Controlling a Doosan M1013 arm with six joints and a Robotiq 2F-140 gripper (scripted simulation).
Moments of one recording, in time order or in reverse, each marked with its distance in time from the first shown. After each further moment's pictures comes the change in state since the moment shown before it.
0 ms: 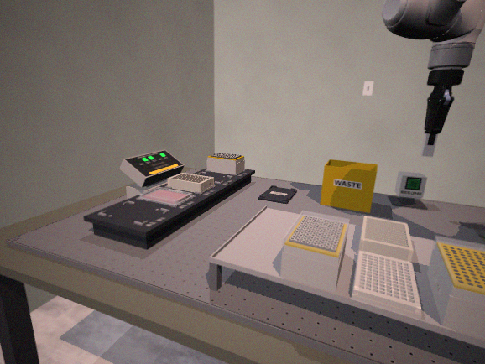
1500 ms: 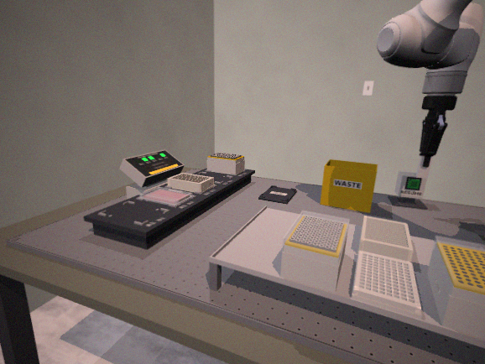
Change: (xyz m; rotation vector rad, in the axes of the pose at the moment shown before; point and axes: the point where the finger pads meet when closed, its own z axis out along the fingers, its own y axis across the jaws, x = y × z) arm 0.000 0.000 0.065 0.000 0.000 0.000
